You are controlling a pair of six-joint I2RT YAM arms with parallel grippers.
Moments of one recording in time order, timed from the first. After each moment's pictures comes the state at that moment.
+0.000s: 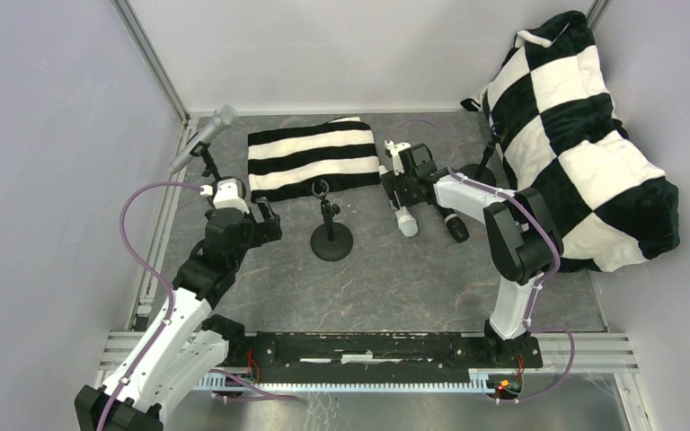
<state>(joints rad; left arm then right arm) -0.36 0.70 0.58 -0.34 -0.29 -0.42 0.46 1.85 1.20 -0.25 0.02 0.02</state>
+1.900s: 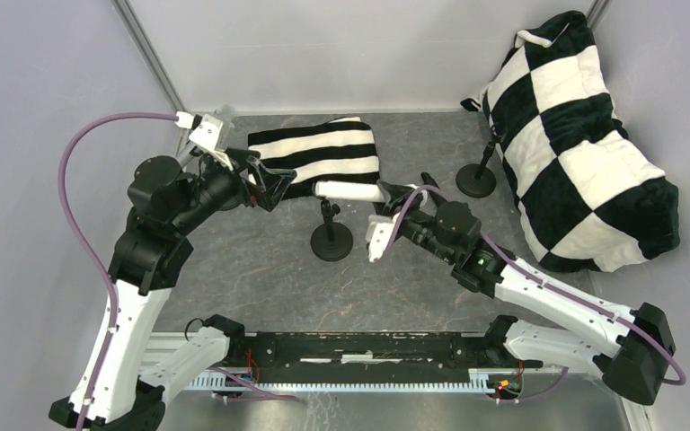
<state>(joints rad) -0.36 0.85 1.31 -0.53 0.27 -0.13 0.85 1.01 0.74 0.25 -0.04 -0.97</state>
